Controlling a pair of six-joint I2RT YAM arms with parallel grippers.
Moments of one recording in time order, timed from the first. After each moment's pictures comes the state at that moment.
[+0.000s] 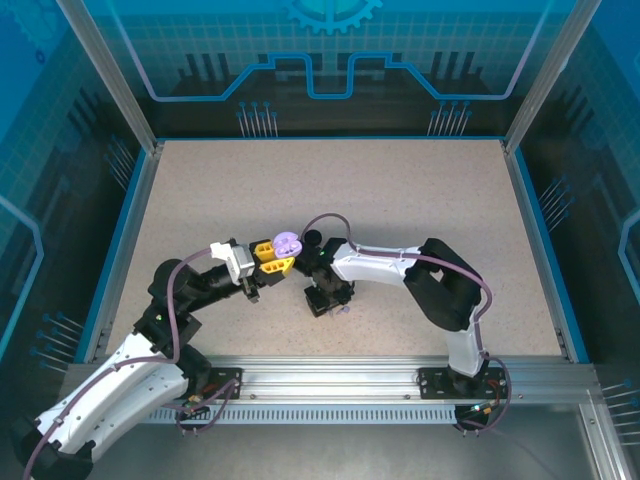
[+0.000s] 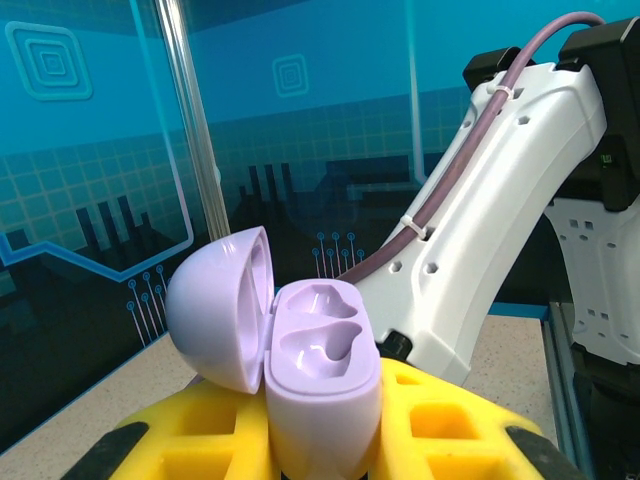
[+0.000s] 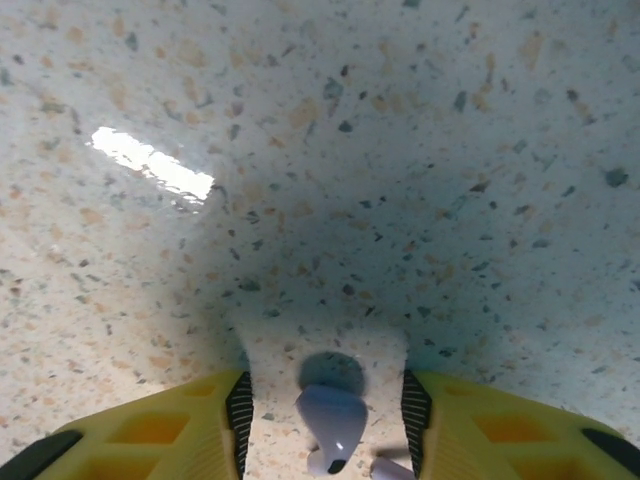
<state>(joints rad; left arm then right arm) -0.58 0.58 0.51 0.25 0.52 0.05 0.98 1.98 1.35 -0.91 -0.04 0.51</state>
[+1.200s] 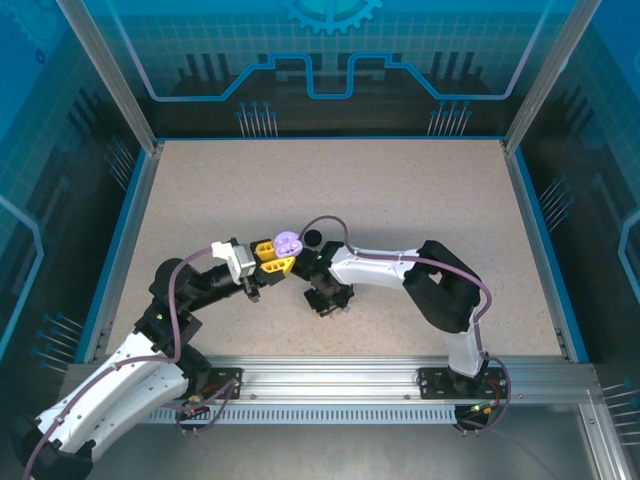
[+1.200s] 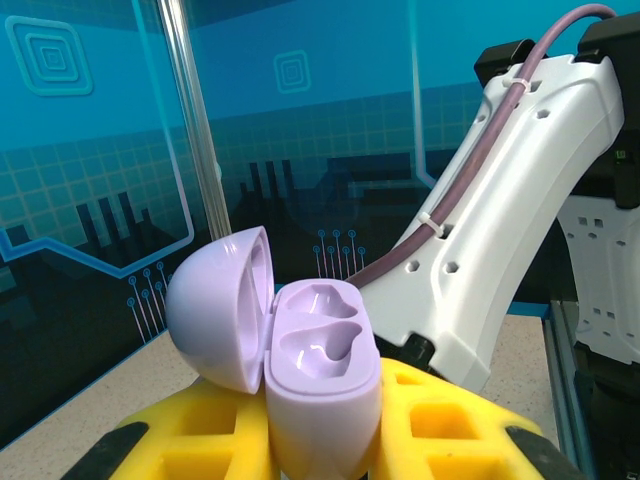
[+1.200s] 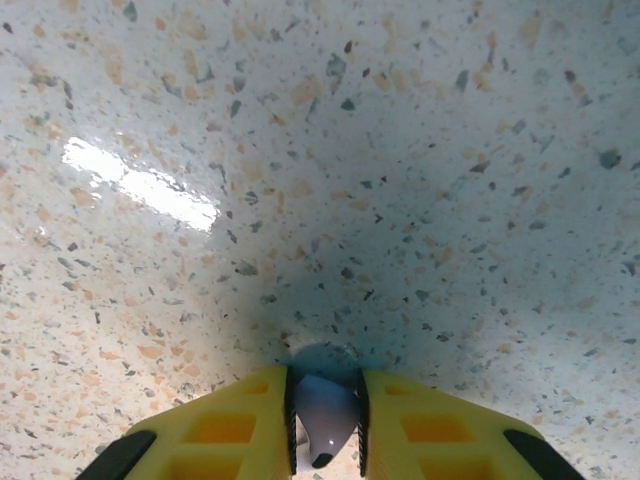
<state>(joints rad) -0.58 0.58 0.51 0.25 0.52 0.05 1.00 1.96 1.33 -0.91 0.00 0.52</state>
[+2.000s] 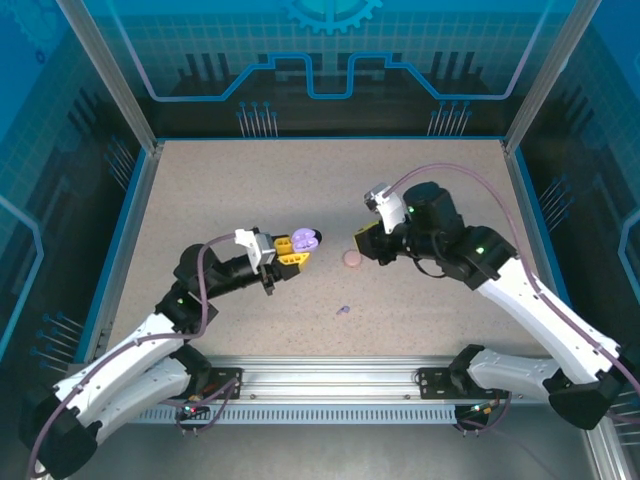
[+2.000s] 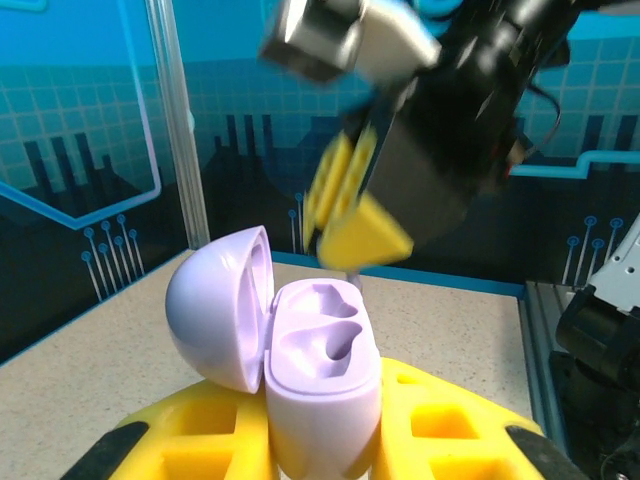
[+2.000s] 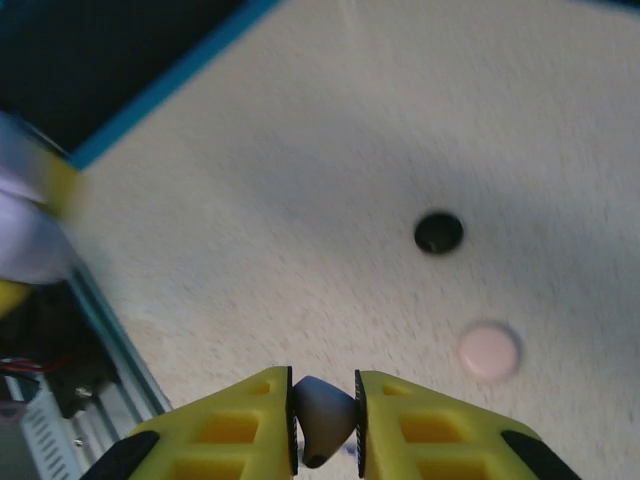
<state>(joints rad) -0.58 0.79 0.51 0.37 0.57 -0.01 0.69 1.09 1.27 -0.76 -0.23 0.13</state>
